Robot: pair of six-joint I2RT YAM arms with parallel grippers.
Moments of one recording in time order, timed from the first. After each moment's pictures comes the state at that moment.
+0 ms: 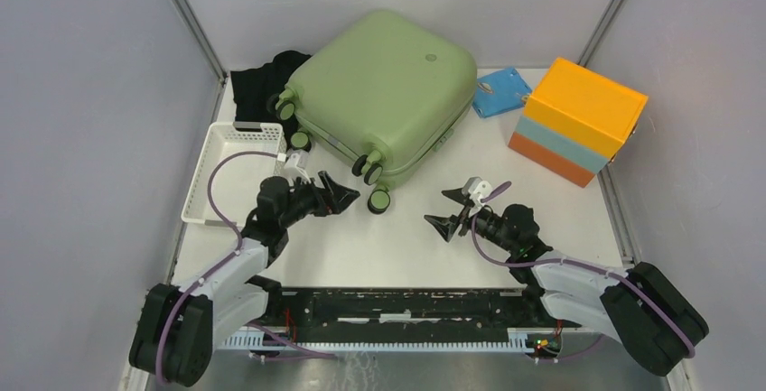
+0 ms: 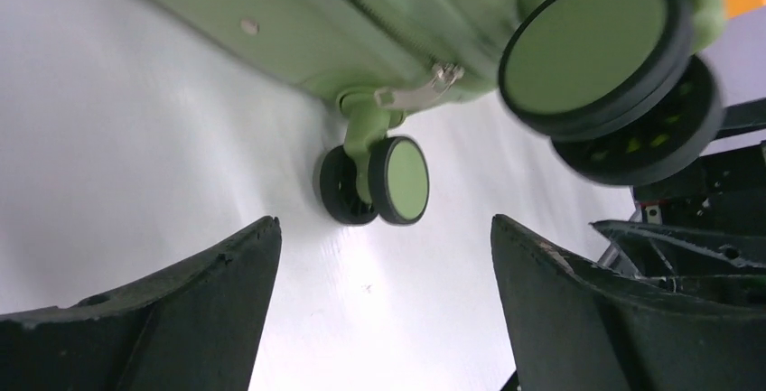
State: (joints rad) left arm -0.28 0.96 0.30 0.35 0.42 -0.60; right arm 0.60 1.02 0.08 0.88 -0.35 -0.03
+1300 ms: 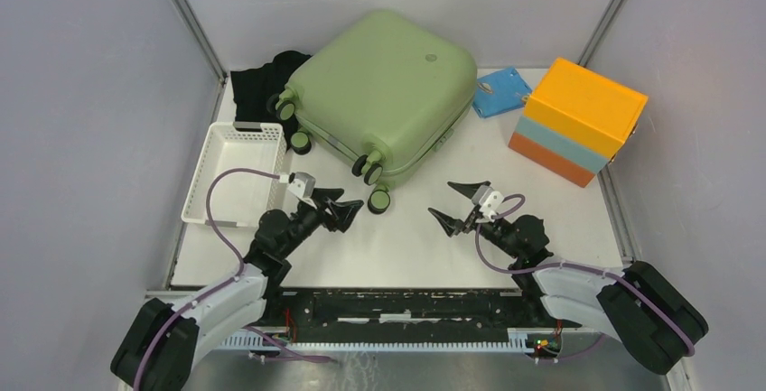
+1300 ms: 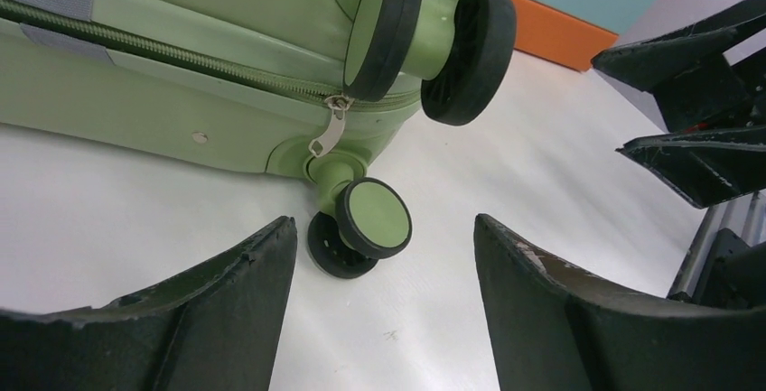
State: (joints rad) left arm -0.49 0.80 0.04 0.77 0.22 -0.37; right arm 0.61 1.05 0.01 1.19 -0.32 -0.13
